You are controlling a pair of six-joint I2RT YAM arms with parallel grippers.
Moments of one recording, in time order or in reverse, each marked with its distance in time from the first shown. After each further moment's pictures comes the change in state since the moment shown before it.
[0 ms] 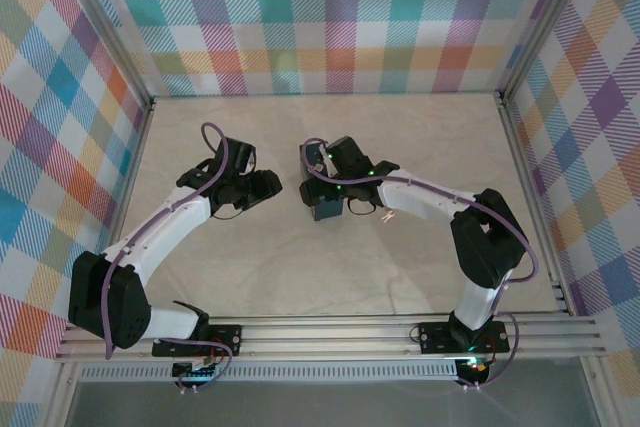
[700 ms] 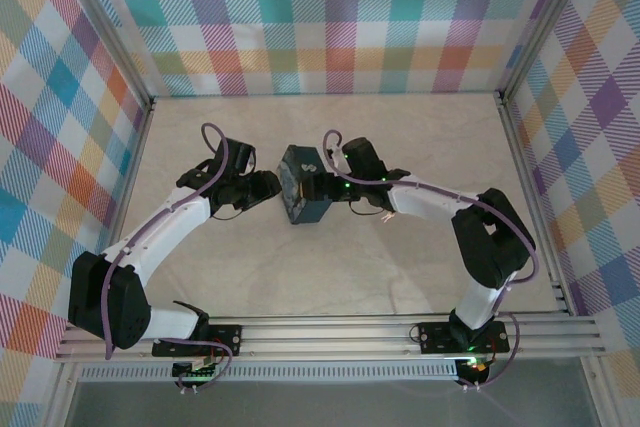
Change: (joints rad) left arm 0.001 -0.002 -0.003 -0.003 -0.001 0.008; right arm -0.072 -0.021 -0.158 0.328 -0.410 0.298
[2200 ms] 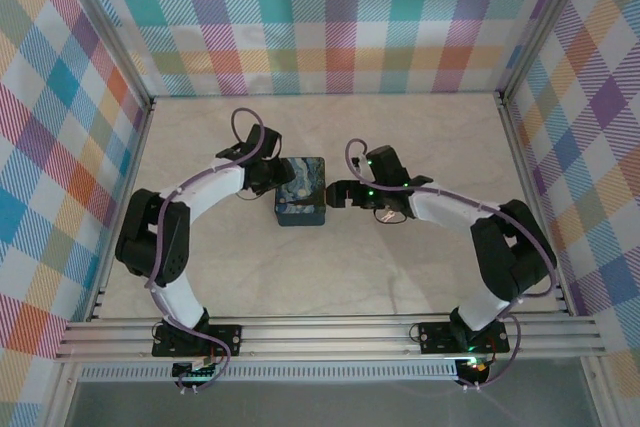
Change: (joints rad) left arm -0.014 0.375 0.184 0.102 -0.155 0.040; right arm -0.137 -0.142 -0.131 -0.173 0.184 -0.155
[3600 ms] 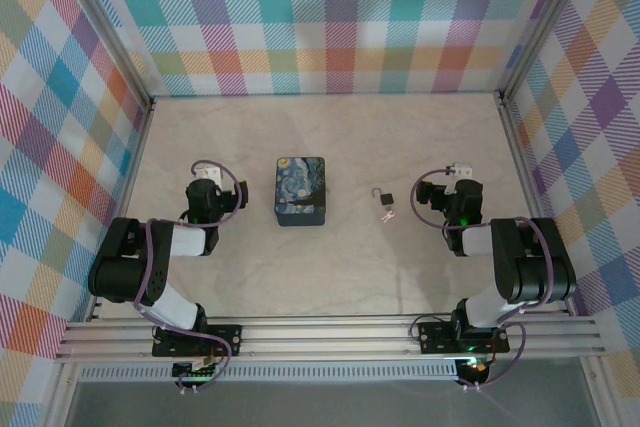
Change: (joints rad) left arm 0.307 -0.154 -0.794 1.213 -0.126 0.614; right arm -0.509 -0.055 -0.590 0.946 0.315 -0.351
